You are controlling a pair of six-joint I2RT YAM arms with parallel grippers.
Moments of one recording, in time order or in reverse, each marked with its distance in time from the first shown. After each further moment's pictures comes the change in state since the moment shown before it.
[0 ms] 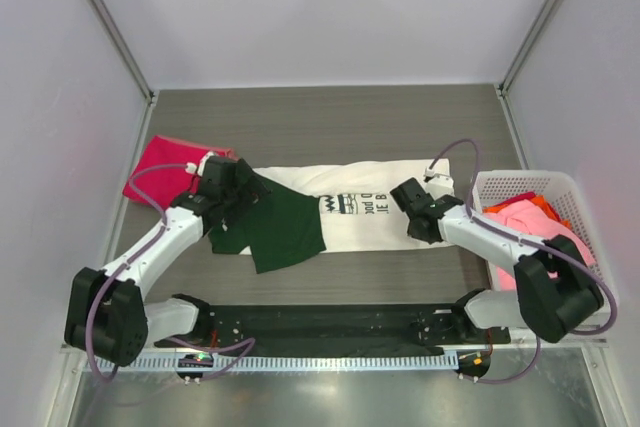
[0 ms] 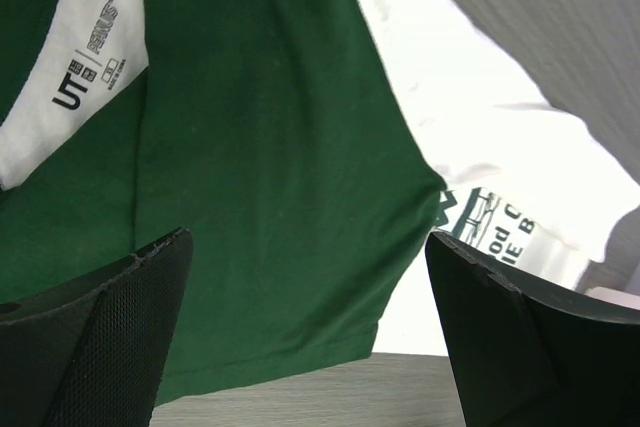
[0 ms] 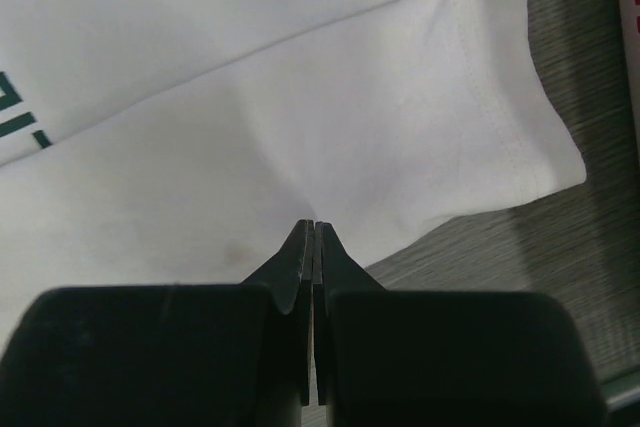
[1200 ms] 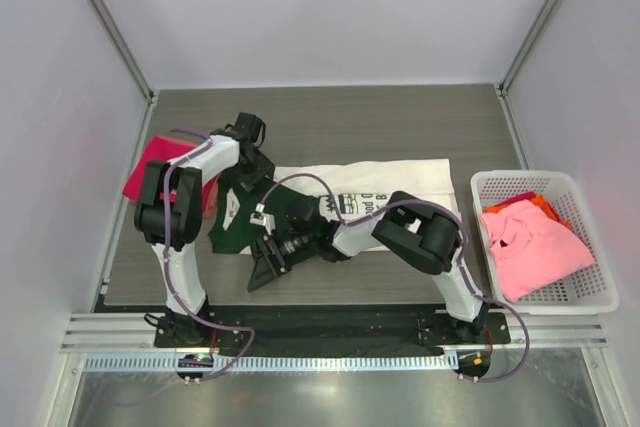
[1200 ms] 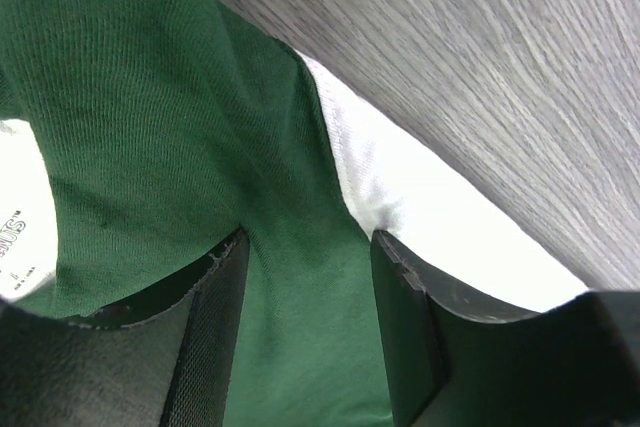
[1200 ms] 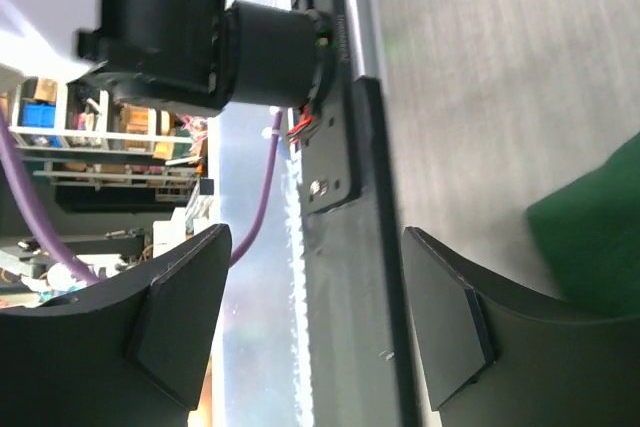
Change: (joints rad) left arm 0.067 0.768 0.620 -0.264 -0.027 -0.061; right arm 0.511 0.848 0.379 1.303 -1.427 0.075
